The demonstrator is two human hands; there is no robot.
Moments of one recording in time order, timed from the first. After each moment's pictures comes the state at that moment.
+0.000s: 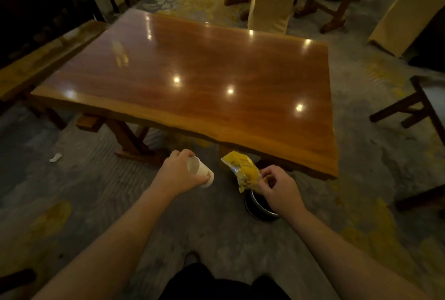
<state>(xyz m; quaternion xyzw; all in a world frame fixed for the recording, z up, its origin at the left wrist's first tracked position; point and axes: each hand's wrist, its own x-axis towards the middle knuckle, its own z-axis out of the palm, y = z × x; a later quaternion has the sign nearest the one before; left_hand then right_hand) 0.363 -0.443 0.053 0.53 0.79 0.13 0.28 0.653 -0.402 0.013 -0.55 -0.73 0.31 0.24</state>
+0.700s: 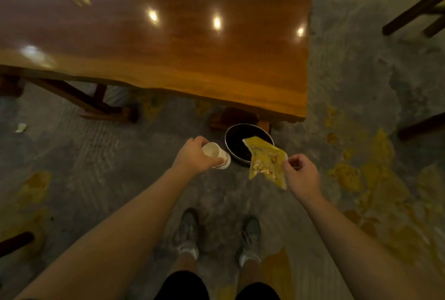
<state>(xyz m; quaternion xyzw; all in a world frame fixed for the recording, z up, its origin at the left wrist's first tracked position) 0.577 -0.374 -0.136 0.49 0.78 0.03 0.40 0.871 -0.387 -0.167 -0.75 -0.47 0.41 0.23</state>
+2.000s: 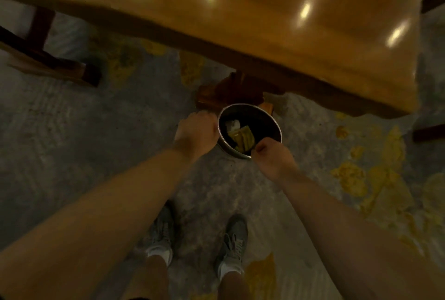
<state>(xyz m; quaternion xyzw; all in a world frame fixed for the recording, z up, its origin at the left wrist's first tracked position) 0.575 -0.298 -0.335 0.65 0.72 -0.02 0.26 0.798 -0.305 -0.333 -0.67 -0.60 0.43 -0.06</state>
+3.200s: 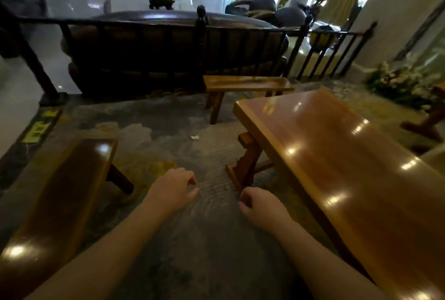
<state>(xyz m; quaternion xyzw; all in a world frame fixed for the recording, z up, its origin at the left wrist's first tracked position) 0.175 -0.738 0.116 0.31 0.93 0.19 0.06 0.301 -0.508 0.098 -0.14 -0.97 0.19 -0.05</state>
